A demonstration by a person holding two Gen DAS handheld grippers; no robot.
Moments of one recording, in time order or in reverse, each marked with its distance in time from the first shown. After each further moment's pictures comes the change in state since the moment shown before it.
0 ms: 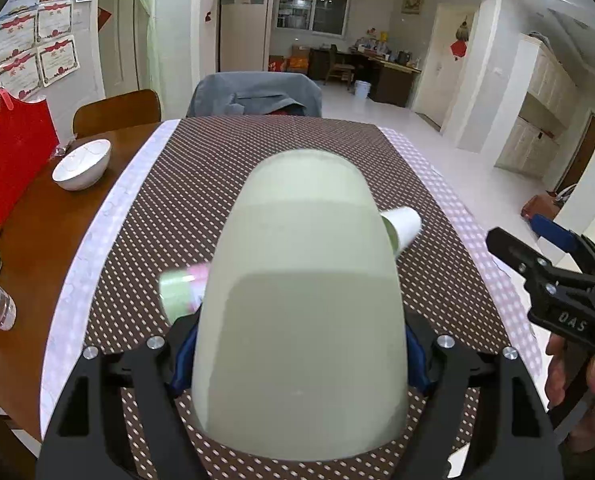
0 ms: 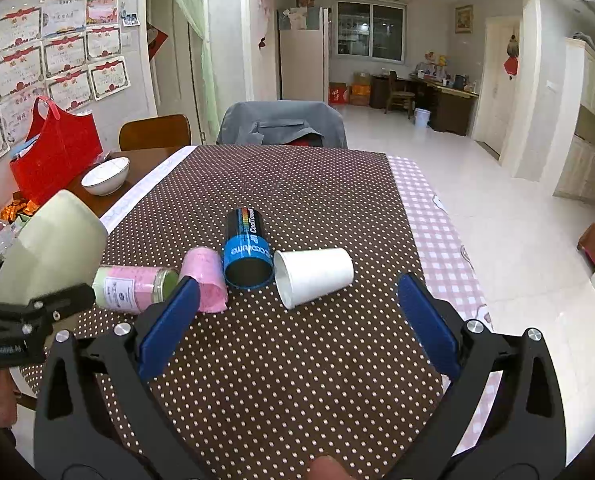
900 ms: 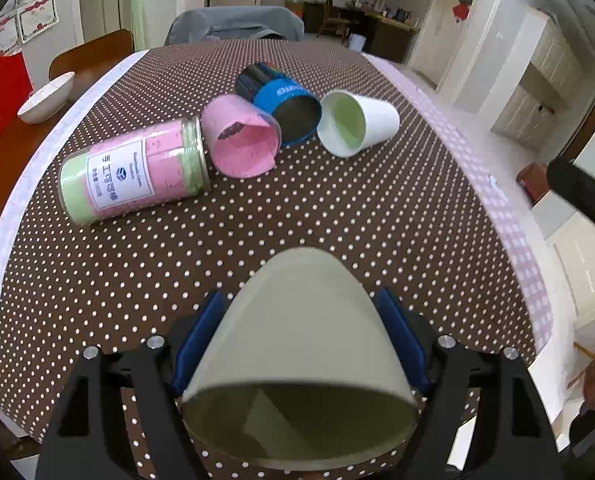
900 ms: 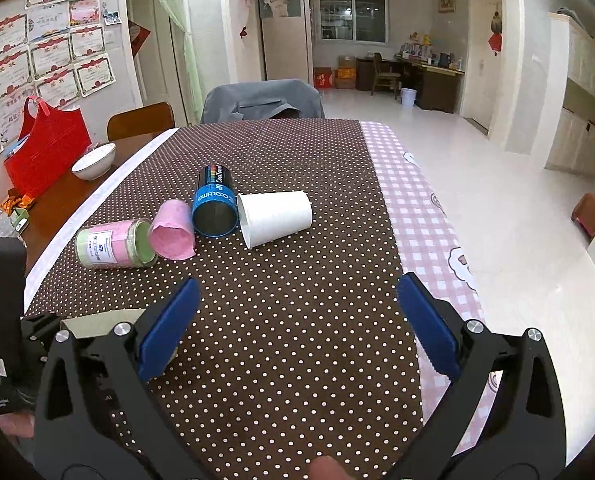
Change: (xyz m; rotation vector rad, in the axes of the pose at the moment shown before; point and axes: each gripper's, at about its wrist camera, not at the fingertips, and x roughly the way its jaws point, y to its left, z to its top) left arm 0.077 -0.045 -0.083 -0.007 0.188 -0.020; right arm -0.020 -0.043 -0.058 0.058 0.046 -0.020
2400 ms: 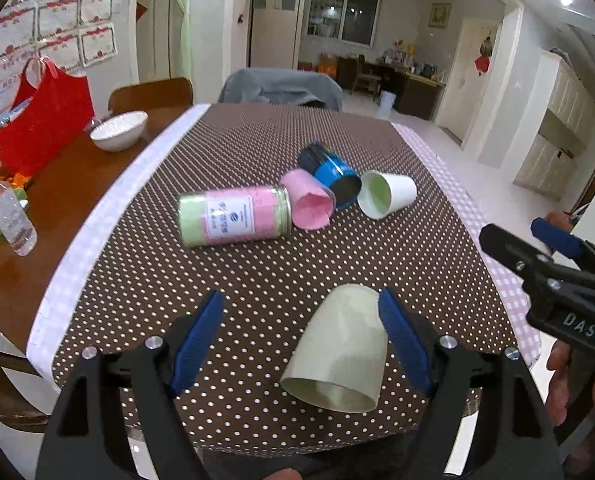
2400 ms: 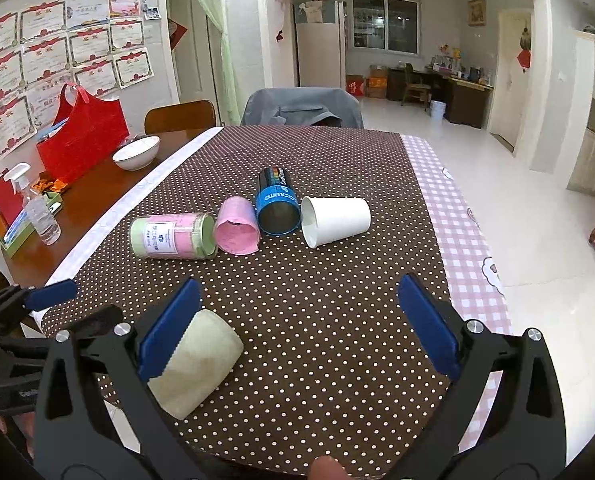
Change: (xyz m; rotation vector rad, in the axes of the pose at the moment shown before) left arm -0.124 0.027 -0.028 -0.078 -0.240 0.102; right arm -0.031 0.059 -0.005 -0.072 -0.021 0.091
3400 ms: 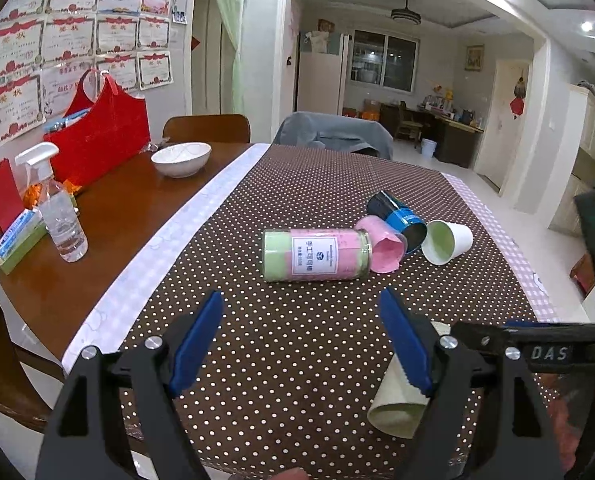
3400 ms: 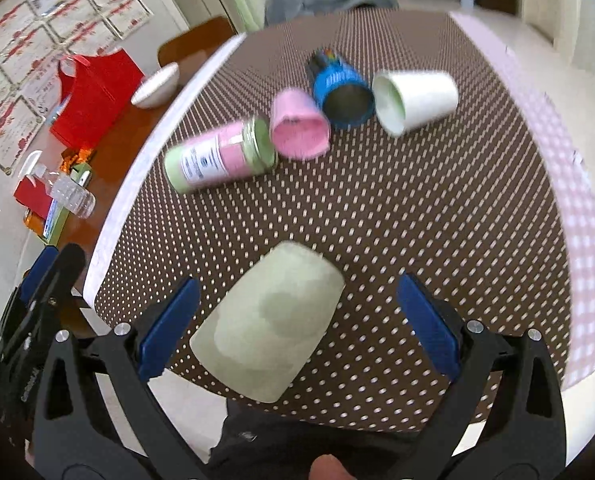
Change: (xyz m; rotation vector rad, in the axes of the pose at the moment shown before) left arm -0.013 0.061 -0.007 -0.075 -0.168 0.133; right arm 0.079 0.041 -0.018 0.197 0.443 0.194
